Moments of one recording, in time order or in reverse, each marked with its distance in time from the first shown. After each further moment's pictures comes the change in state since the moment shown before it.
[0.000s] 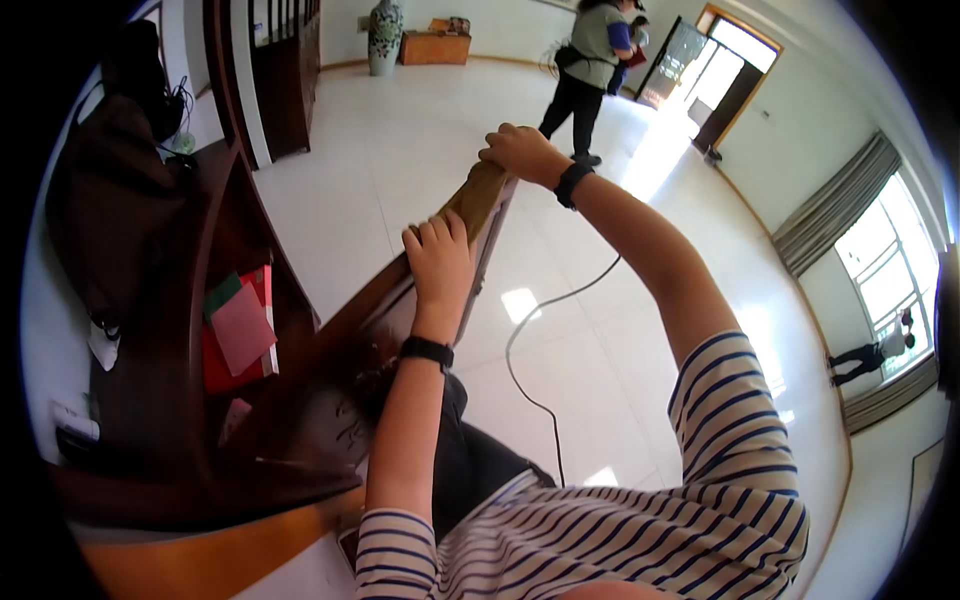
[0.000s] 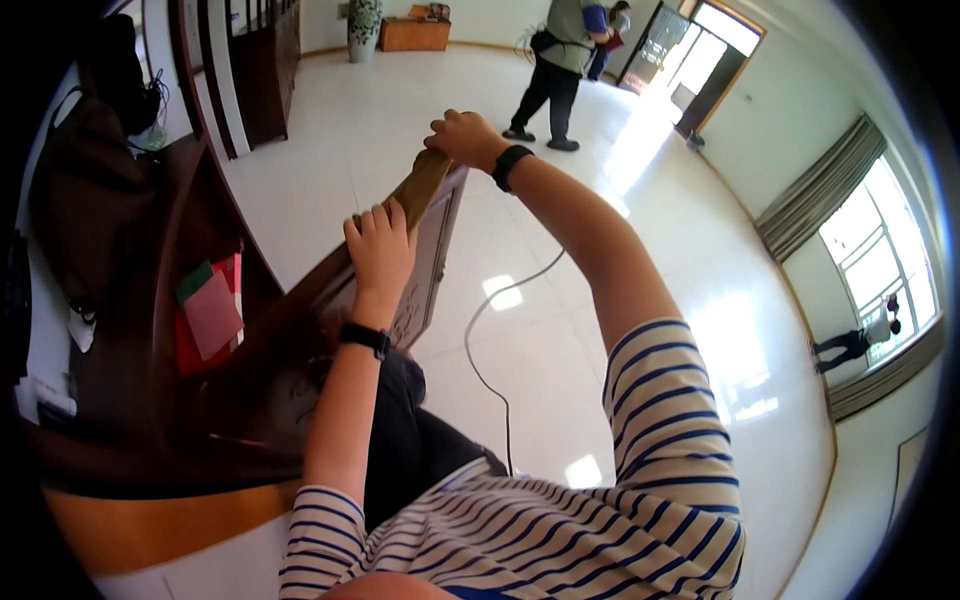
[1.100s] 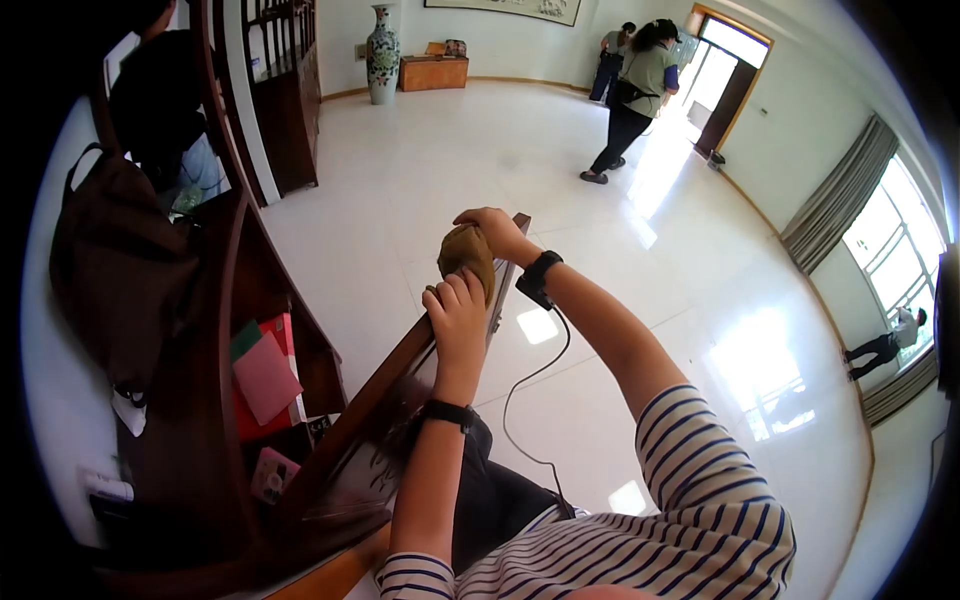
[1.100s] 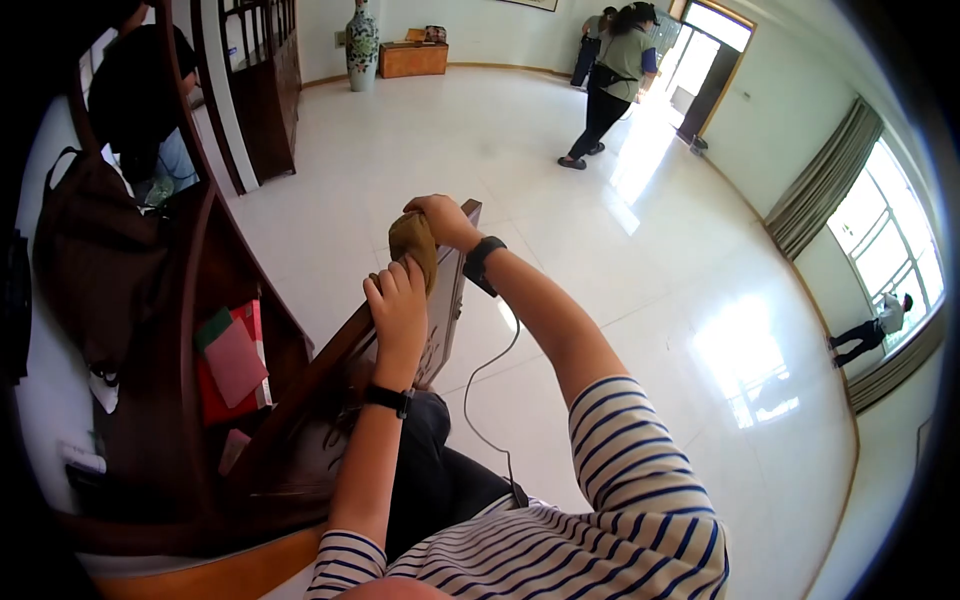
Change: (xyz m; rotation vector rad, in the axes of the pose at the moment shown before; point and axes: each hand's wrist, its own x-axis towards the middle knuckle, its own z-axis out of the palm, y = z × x) left_hand 0.005 -0.011 -0.004 0.195 -0.091 0.065; right_hand 0.040 -0.067 0.051 1.000 0.150 0.418
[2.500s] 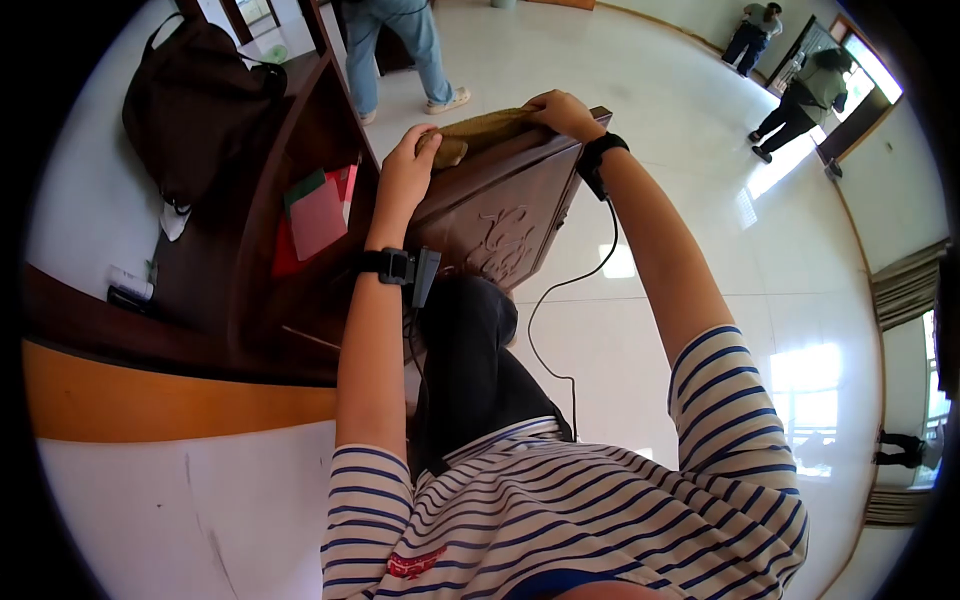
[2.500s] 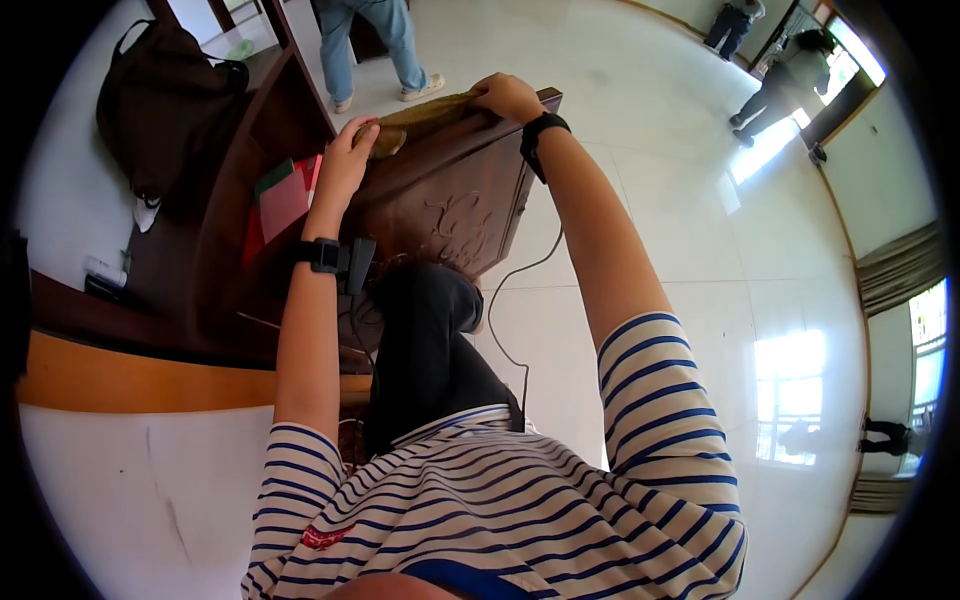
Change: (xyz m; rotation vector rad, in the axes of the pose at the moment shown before) left_hand -0.015 -0.111 -0.020 -1.004 -0.259 -0.594; right_hand 0.004 0.008 0.005 -0.034 -0.186 0.106
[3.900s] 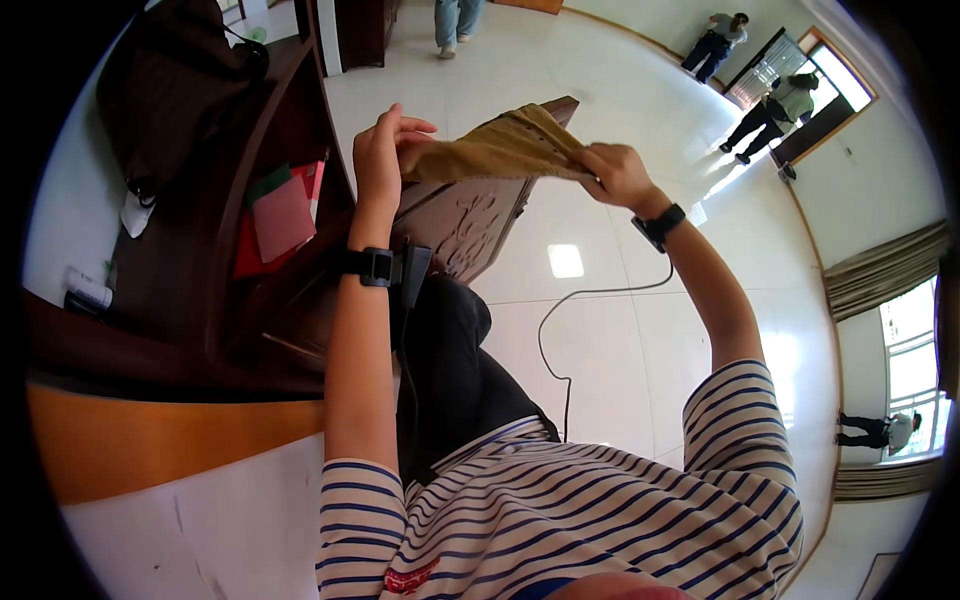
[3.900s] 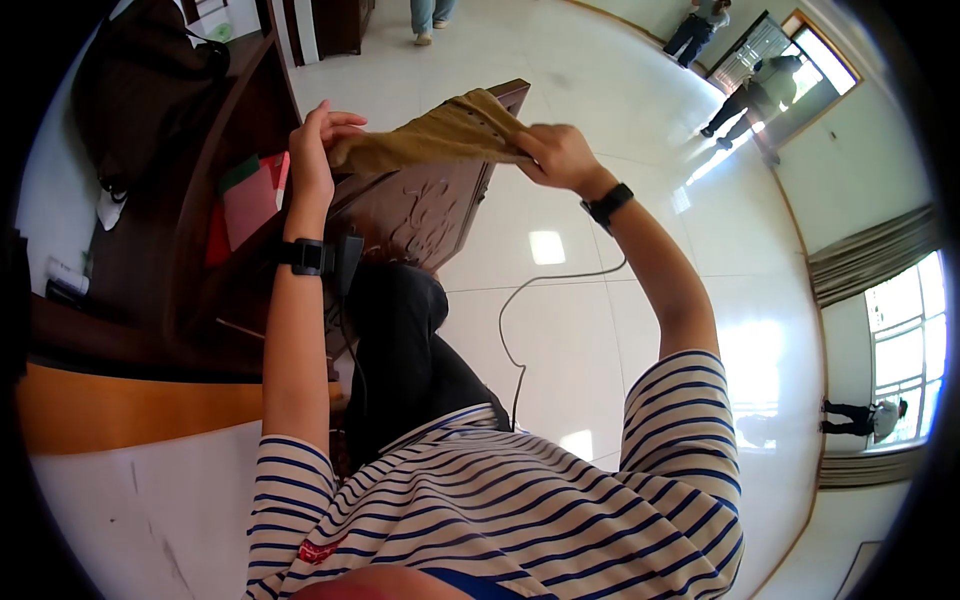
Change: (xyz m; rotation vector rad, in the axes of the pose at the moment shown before) left_hand -0.004 0.020 -0.016 -0.793 0.123 -0.033; right_hand -0.144 -0.015 -0.072 -0.326 0.236 -0.752
